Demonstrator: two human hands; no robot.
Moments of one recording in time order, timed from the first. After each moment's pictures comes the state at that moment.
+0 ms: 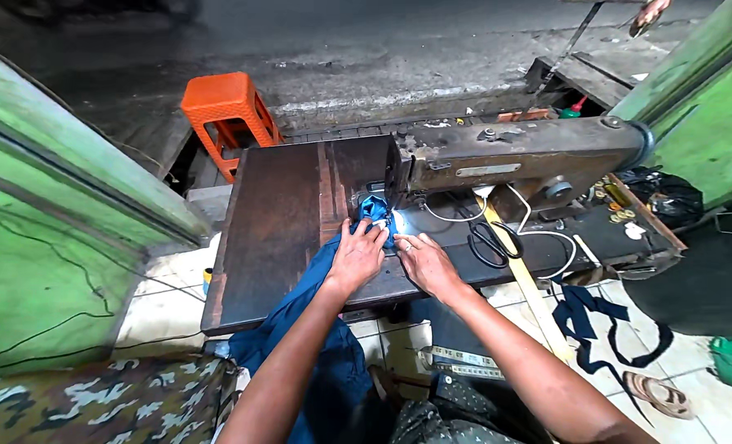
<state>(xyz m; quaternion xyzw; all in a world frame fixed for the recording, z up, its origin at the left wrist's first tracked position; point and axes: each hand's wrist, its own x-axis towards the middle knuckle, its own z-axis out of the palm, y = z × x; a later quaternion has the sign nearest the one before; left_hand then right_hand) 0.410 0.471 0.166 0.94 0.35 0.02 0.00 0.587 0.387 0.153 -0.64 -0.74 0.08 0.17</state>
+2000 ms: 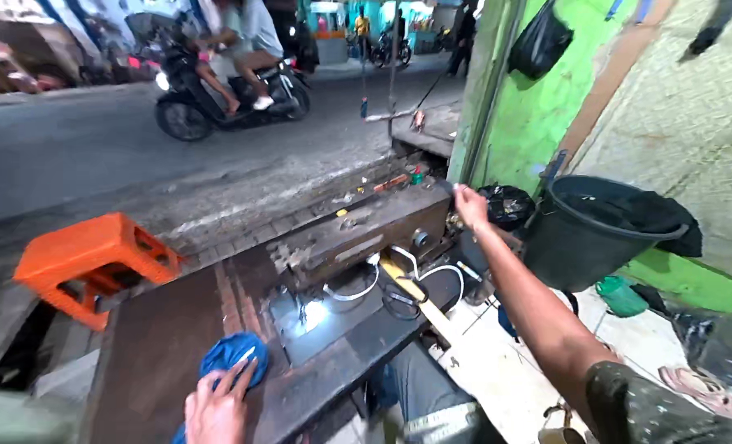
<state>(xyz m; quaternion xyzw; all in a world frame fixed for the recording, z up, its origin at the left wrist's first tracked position) 0.325 0.467 0.161 0.88 0.40 0.23 -0.04 0.936 0.371 0.266 -0.87 -0.32 -0.05 0.37</state>
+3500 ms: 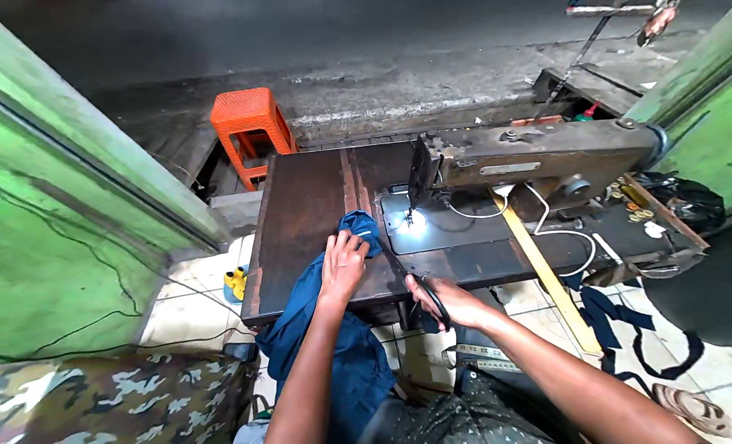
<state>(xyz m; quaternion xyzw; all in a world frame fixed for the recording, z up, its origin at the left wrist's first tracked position) 0.326 0.468 0.143 0.88 0.38 0.27 -0.09 0.541 0.336 0.207 -0.64 -0.51 0.56 0.13</state>
